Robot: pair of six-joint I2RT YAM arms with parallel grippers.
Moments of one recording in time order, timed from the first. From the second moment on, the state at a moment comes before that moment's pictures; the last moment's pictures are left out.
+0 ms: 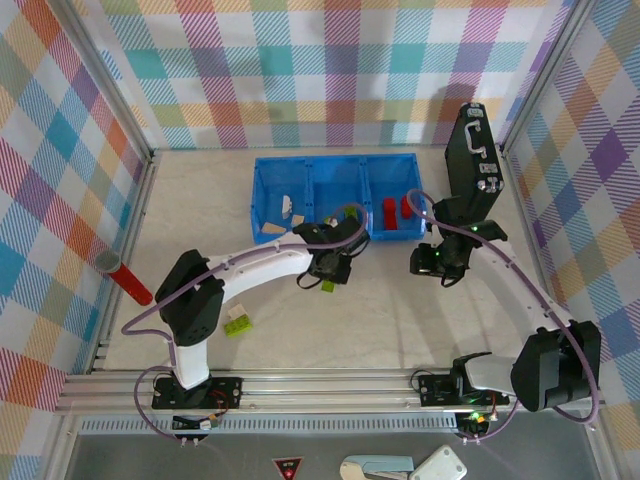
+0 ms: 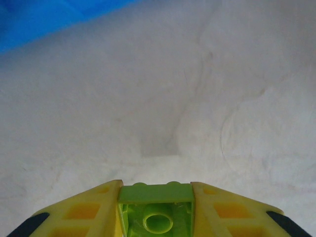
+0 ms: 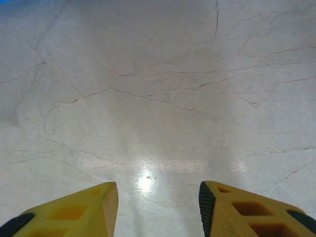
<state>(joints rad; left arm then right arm) -0.91 1.85 1.48 -0.86 -0.20 -0.57 0.25 1.26 1.01 -1.01 -0.09 0.31</state>
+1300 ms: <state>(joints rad) -0.67 2.25 1.94 -0.51 -0.39 -0.57 0.25 1.21 0.96 -1.02 -0.09 0.31</state>
